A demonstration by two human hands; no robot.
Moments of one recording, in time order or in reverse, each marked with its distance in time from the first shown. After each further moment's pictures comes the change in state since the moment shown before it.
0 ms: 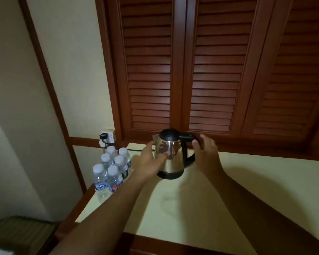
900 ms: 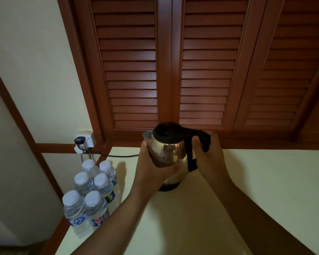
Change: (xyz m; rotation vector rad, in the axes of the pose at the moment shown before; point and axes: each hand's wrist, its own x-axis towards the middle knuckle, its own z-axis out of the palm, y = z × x) left_hand 0.050 -0.028 0.030 -0.332 -0.013 0.231; right_hand 0.015 -0.015 0.015 0.362 0.185 -0.012
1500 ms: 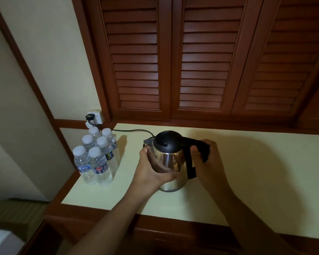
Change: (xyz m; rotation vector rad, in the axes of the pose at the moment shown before) left_hand -0.124 0.019 0.025 0.070 -0.105 -0.274; right_hand -0.098 0.012 -0.081 -0.038 -0.126 0.047
